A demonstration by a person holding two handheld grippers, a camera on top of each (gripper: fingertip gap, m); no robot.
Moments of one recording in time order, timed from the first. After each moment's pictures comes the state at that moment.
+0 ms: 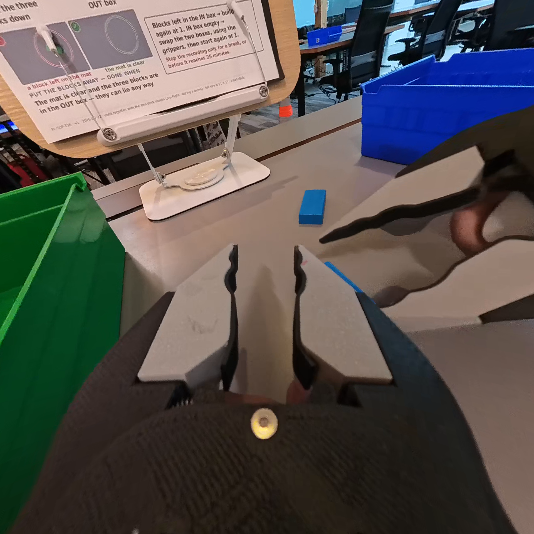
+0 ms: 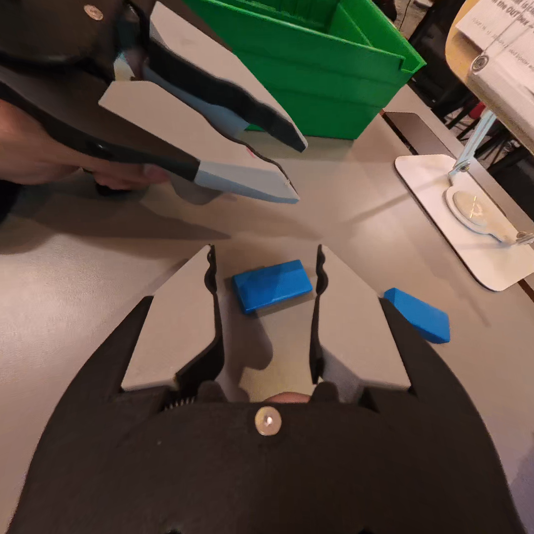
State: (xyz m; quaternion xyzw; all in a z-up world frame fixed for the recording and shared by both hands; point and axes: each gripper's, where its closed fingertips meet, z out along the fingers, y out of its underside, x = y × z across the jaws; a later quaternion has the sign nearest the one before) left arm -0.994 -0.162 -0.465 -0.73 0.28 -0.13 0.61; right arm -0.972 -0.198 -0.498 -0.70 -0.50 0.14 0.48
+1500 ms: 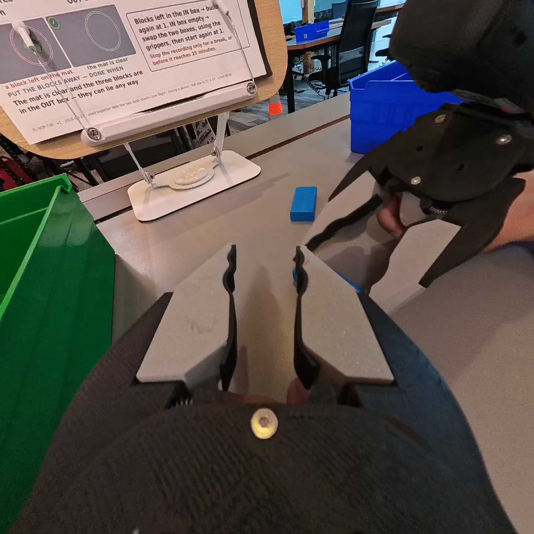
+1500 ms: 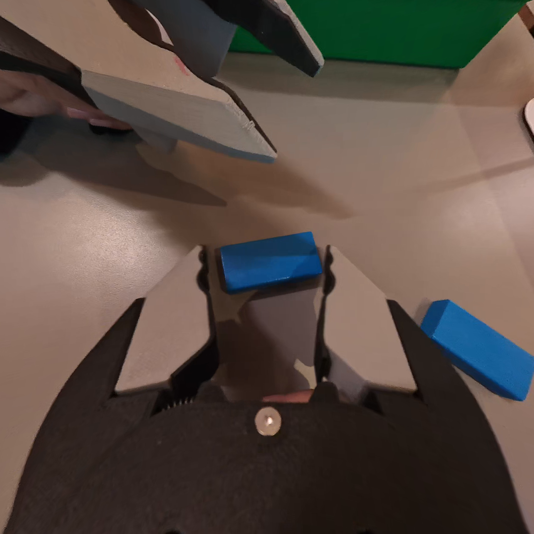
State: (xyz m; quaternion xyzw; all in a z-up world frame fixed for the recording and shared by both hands) left arm -0.989 -0.167 -0.467 -0.73 0.29 -0.14 0.60; right arm -0.967 -0.185 -0.541 -0.70 -0.58 0.23 0.34
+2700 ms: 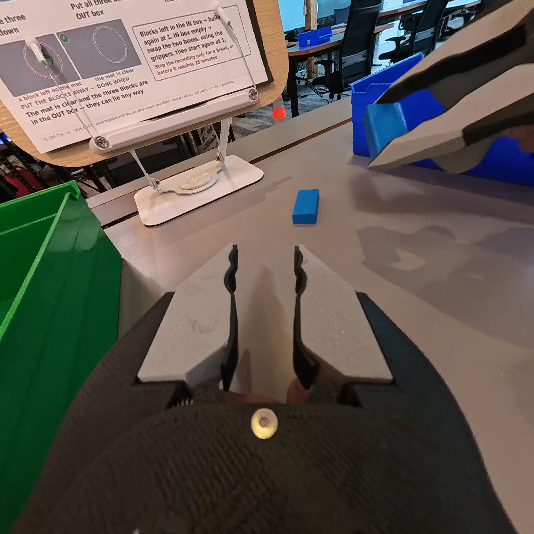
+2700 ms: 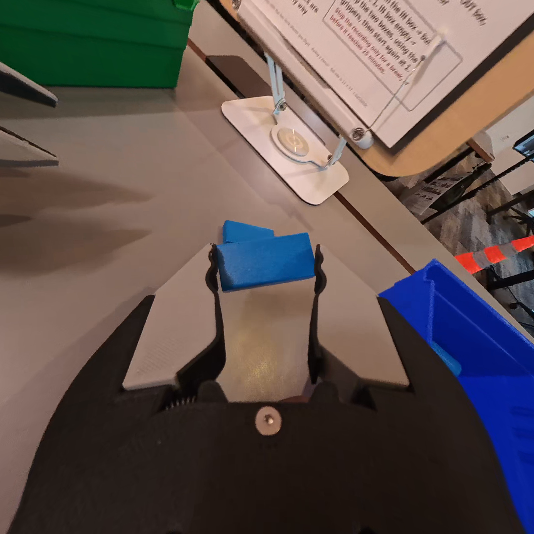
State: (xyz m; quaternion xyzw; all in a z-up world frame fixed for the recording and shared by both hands) left arm -0.989 -0.167 -0.464 -0.72 0.29 -0.13 0.61; right arm -0.847 -0.135 -0.445 -0.77 -0.36 -0.03 0.53
